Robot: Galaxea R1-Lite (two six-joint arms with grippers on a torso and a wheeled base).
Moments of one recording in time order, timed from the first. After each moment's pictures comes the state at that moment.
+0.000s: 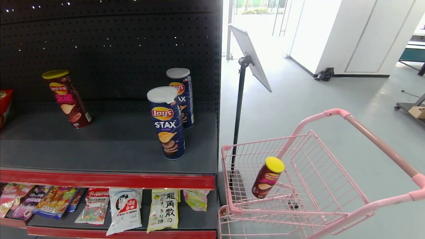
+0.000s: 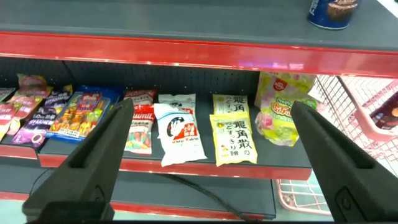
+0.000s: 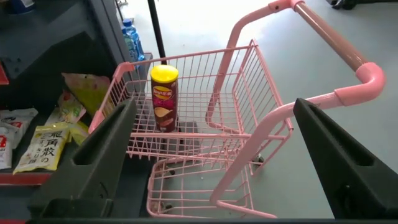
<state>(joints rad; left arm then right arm) 0.06 0.09 0.00 0.01 0.00 -0.01 0.00 0.00 0.00 0.00 0.02 0.01</state>
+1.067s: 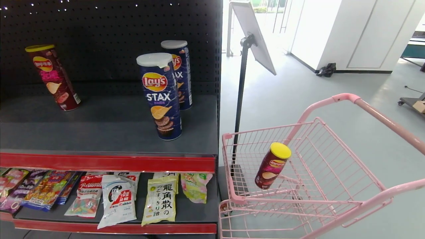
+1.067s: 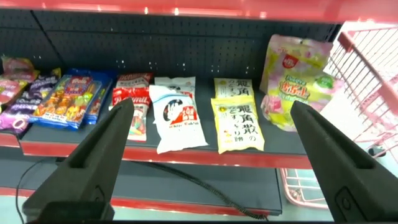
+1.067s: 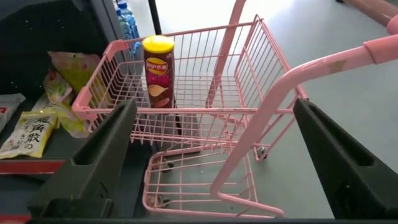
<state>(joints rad) 0.06 0.09 0.00 0.01 0.00 -0.01 0.00 0.00 0.00 0.00 0.03 0.01</state>
